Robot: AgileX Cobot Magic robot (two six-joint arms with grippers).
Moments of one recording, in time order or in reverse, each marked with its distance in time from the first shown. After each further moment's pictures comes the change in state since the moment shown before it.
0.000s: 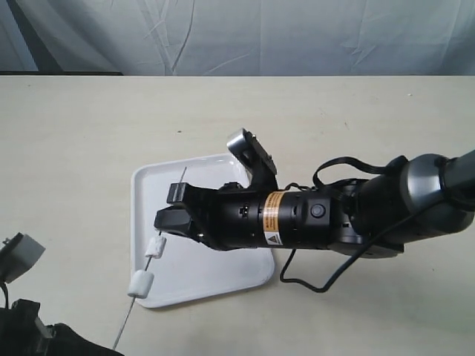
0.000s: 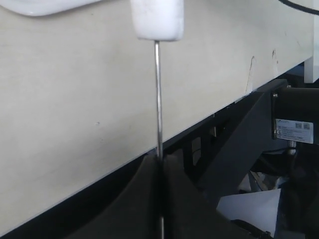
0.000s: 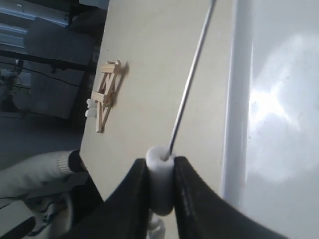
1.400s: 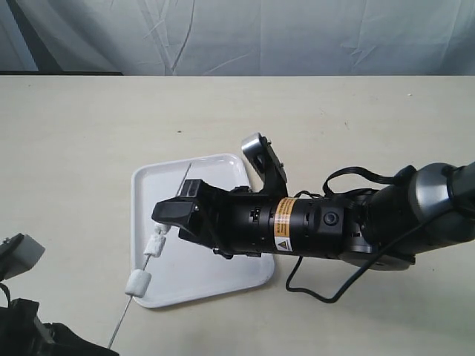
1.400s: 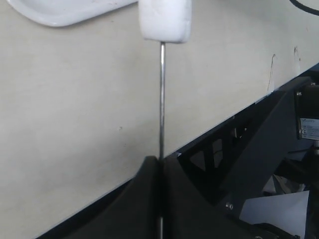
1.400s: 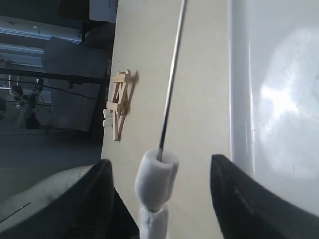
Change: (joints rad) left arm 0.000 0.000 -0.004 0.055 -0.046 0.012; right arm -0.008 0.000 0.062 0.057 -0.106 0.027
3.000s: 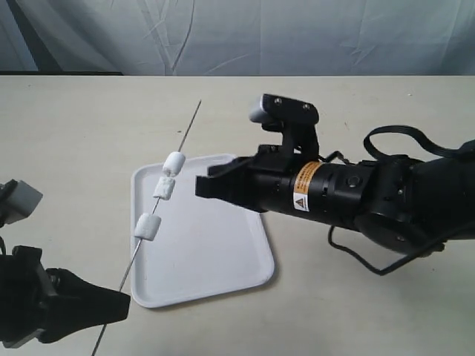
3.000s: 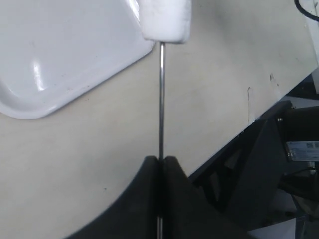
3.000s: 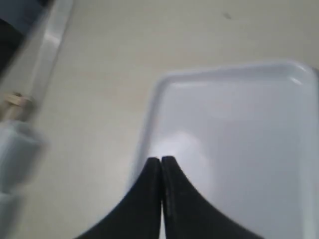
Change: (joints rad) left arm 0.000 0.000 -0.123 -0.031 -0.022 0.089; right arm -0.004 -0.199 -0.006 0.299 0.364 -0.765
